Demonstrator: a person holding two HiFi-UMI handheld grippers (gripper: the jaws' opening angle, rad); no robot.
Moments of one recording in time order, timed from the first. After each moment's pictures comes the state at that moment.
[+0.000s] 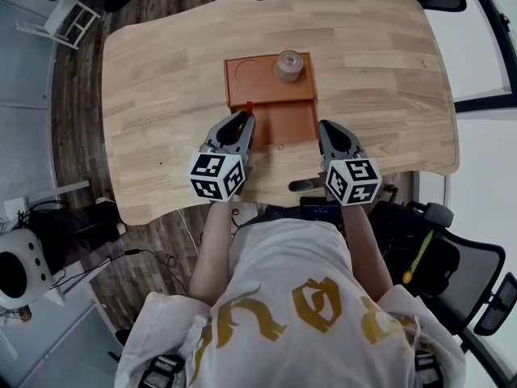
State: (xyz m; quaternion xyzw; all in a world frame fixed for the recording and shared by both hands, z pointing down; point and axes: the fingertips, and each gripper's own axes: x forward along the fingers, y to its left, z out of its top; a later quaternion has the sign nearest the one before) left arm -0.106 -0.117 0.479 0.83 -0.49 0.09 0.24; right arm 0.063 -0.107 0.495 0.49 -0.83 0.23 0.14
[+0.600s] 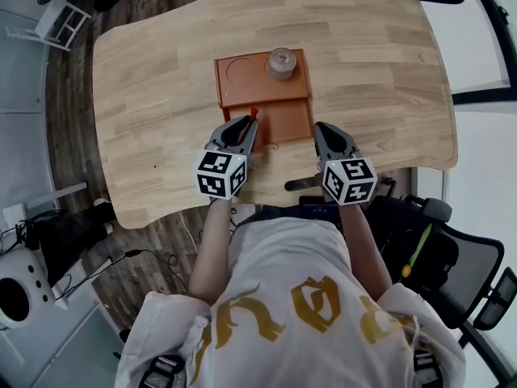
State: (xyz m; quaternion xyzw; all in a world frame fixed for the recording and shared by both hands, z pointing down) left arm -0.081 -0.115 0.522 0.85 -0.44 0.15 0.26; right arm 0.070 -0.105 0.521 0.48 -0.82 0.25 0.17
